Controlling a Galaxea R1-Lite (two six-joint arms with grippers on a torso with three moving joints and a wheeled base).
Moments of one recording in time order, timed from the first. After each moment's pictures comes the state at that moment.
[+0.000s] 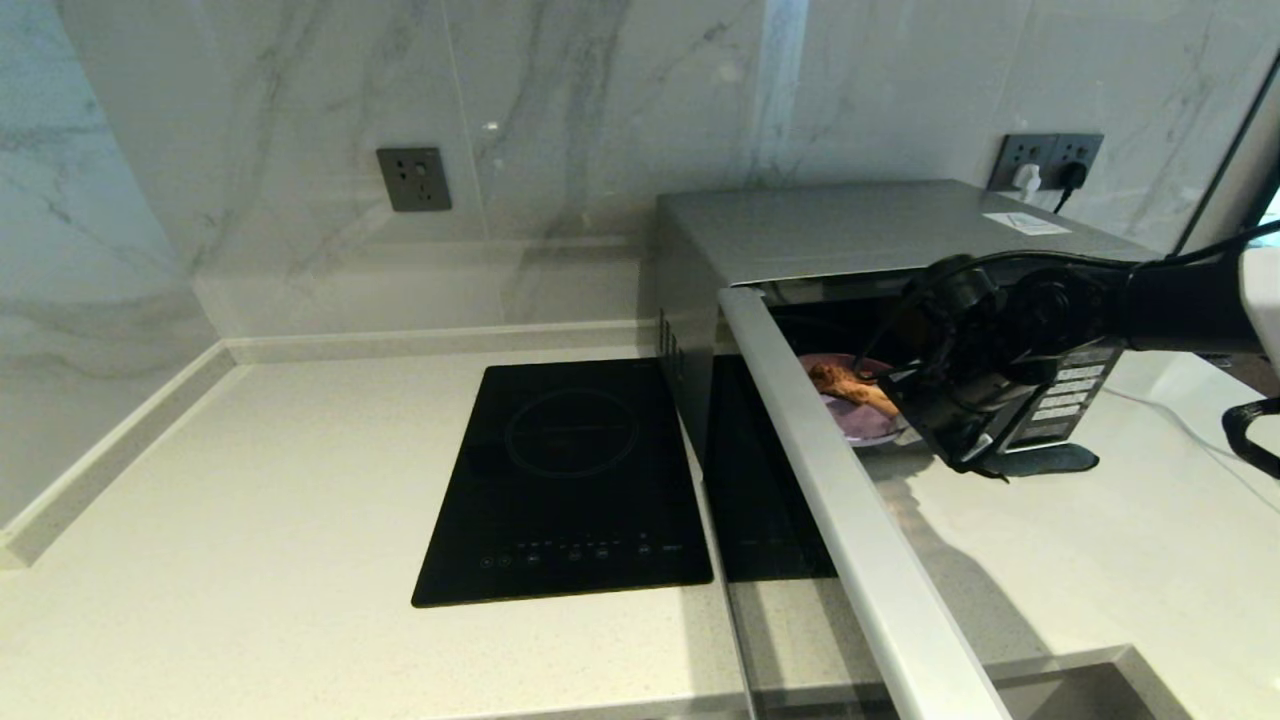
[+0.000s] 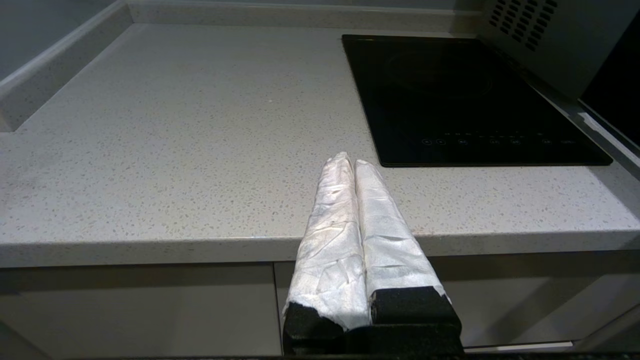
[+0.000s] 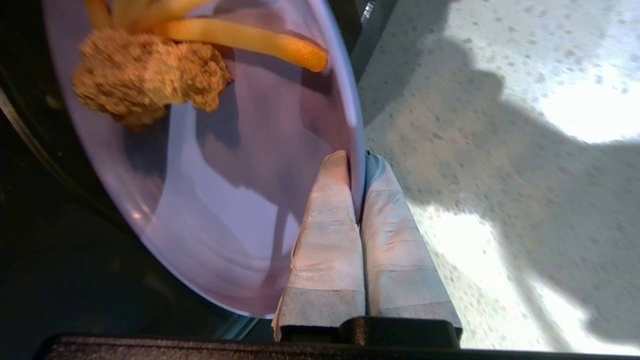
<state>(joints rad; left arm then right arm) 0.00 0.00 0.00 -0.01 0.02 -0.07 0.19 2.17 -1.79 0.59 -0.12 1.23</state>
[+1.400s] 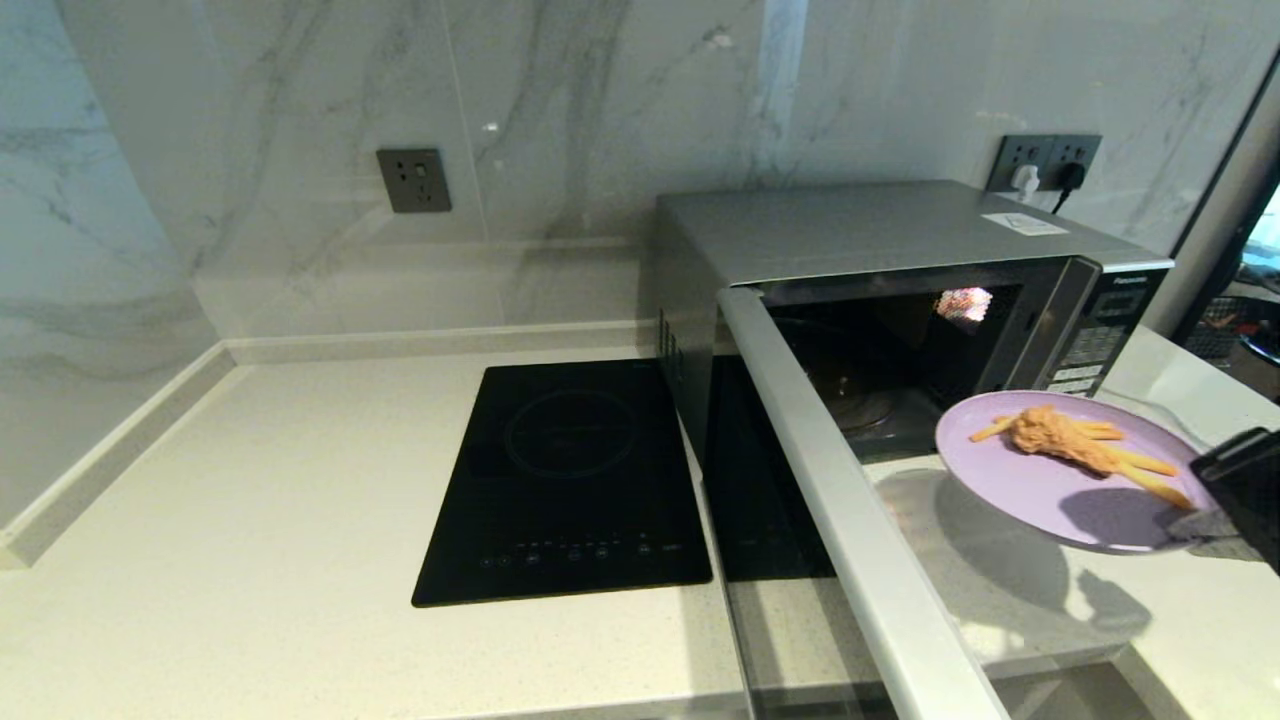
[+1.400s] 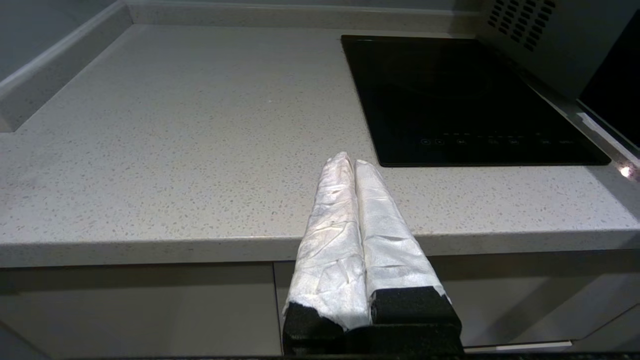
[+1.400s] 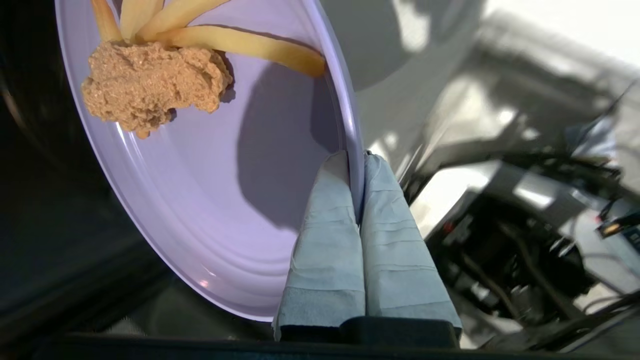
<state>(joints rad) 0.00 0.00 0.00 -0.01 0.02 -0.07 -0.06 1.39 -1.02 0.55 -0.12 1.15</state>
